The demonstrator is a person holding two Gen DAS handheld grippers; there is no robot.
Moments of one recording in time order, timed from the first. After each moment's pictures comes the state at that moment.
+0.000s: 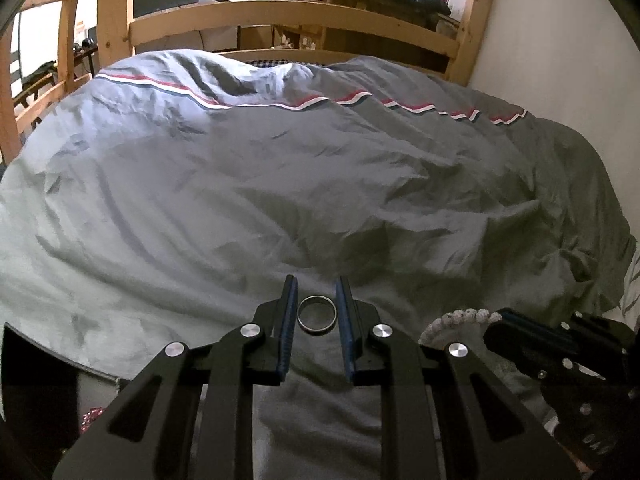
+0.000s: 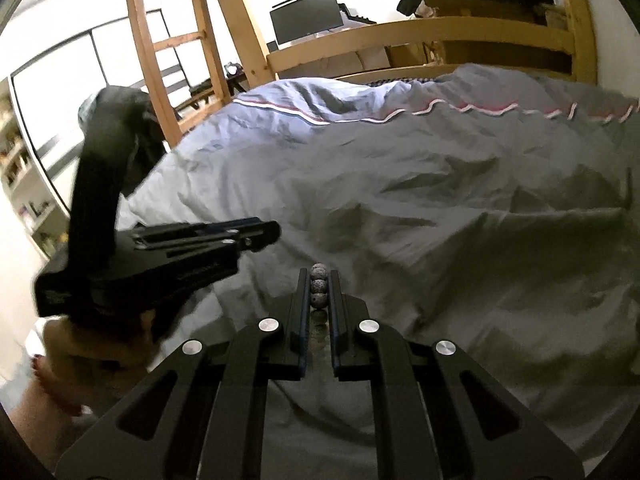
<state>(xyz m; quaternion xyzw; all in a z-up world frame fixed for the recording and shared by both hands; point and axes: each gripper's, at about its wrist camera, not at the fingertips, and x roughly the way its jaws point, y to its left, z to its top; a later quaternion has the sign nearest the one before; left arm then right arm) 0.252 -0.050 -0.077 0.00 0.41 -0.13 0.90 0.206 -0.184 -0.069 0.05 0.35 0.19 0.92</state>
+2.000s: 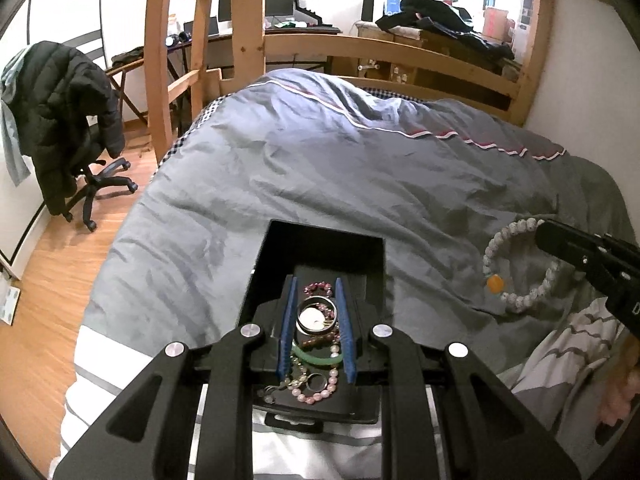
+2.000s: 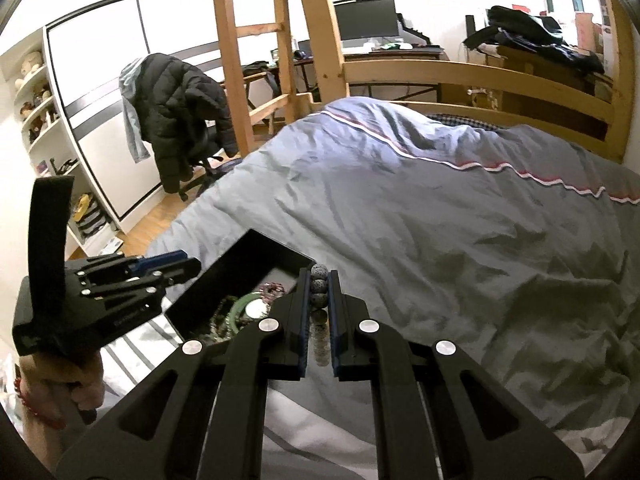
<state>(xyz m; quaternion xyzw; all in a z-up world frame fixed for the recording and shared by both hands) 0.115 0.095 0.008 -0.02 0.40 0.00 0.91 0.141 -0.075 0.035 0.00 0.35 0.25 0.90</state>
